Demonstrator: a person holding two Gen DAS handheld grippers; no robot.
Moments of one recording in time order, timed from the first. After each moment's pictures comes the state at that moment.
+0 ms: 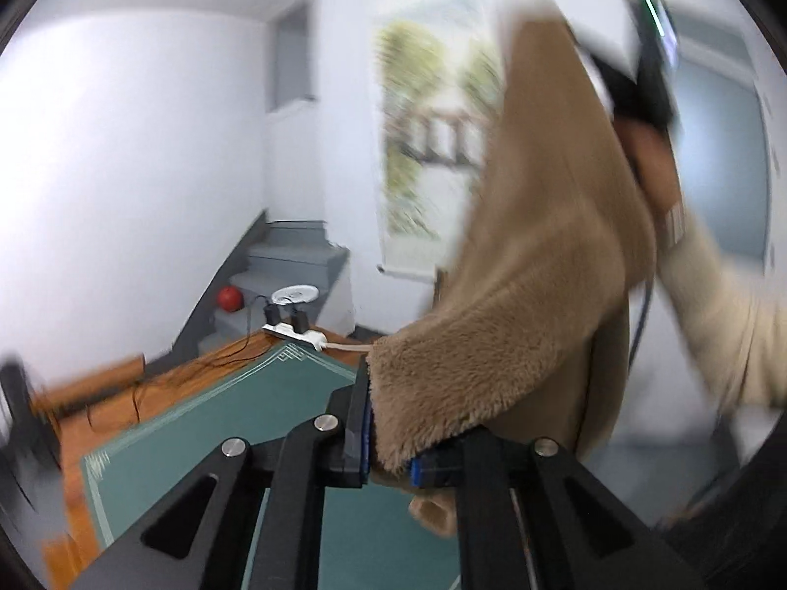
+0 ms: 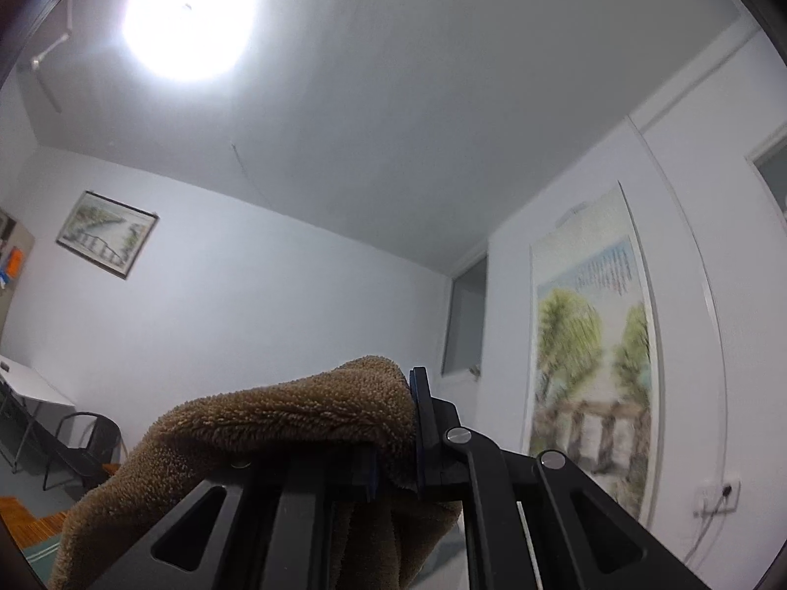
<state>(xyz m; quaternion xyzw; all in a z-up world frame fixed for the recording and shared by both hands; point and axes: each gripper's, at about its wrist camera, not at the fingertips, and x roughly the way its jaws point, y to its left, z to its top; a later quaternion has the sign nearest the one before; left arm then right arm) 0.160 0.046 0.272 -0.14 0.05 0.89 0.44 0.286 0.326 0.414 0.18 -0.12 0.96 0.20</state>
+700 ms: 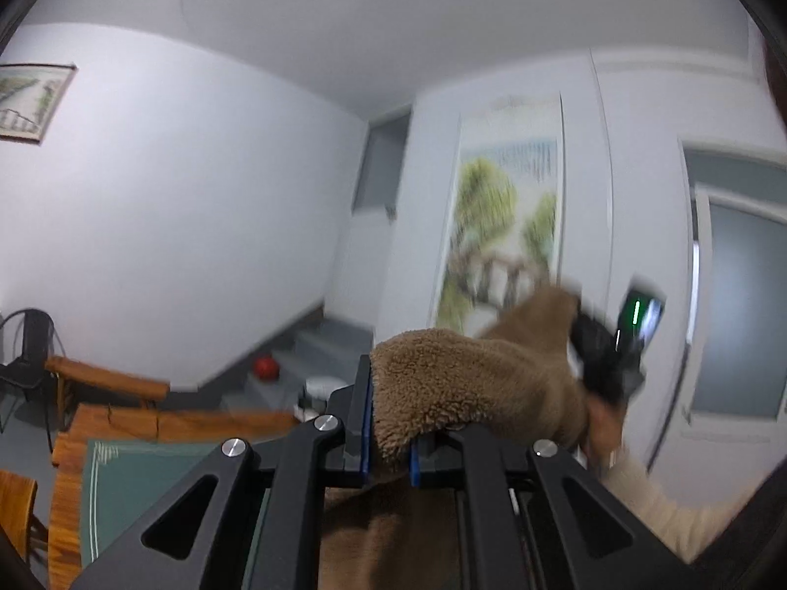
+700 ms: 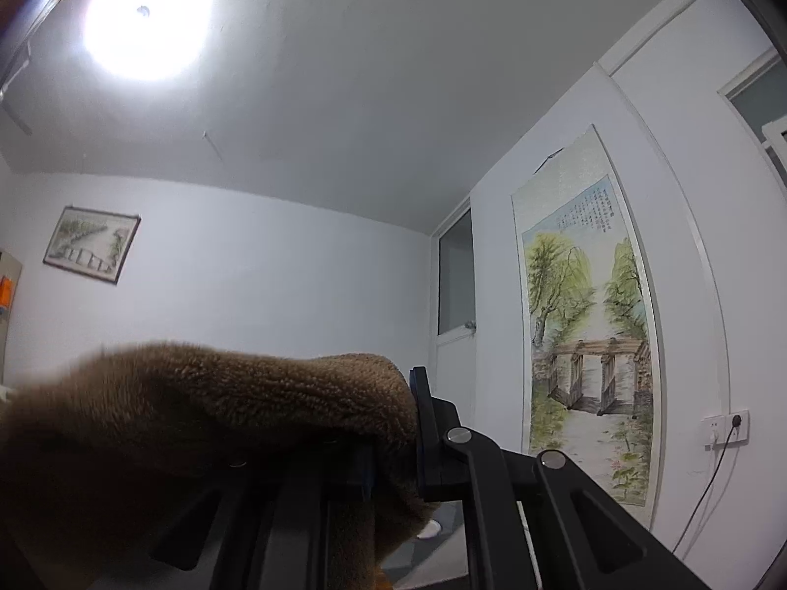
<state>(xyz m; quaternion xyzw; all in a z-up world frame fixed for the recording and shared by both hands) 0.262 0.009 0.309 -0.06 -0.08 0.92 0.39 0.294 0.345 0.370 0.18 -0.07 0.96 0.18</state>
